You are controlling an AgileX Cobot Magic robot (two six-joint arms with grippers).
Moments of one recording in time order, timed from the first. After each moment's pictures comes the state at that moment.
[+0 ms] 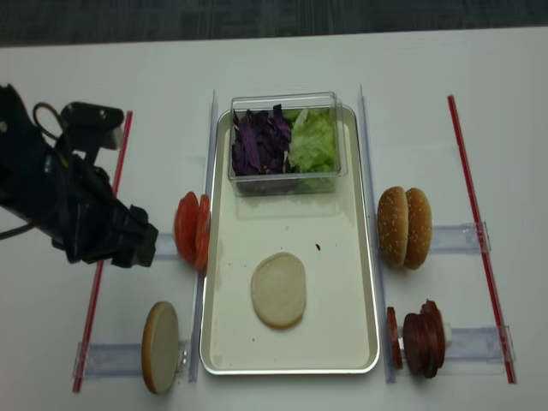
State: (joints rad) left arm -0.12 1.32 -0.85 -0.18 0.98 0.22; right arm 0.02 -0.02 -0.49 0.11 1.12 -0.02
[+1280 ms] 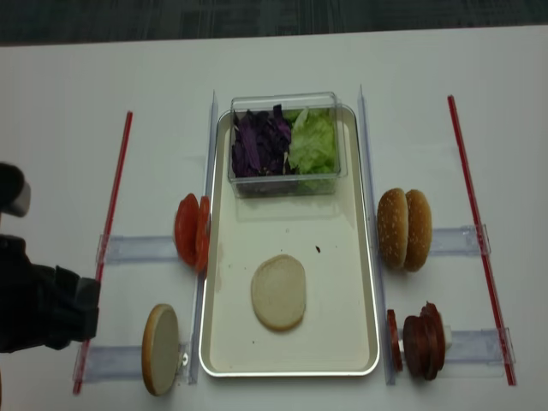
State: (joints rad) left arm -0.08 0.72 -0.62 -0.13 1.00 0.16; right arm 0.02 -0.02 -0.49 0.11 1.12 -0.02
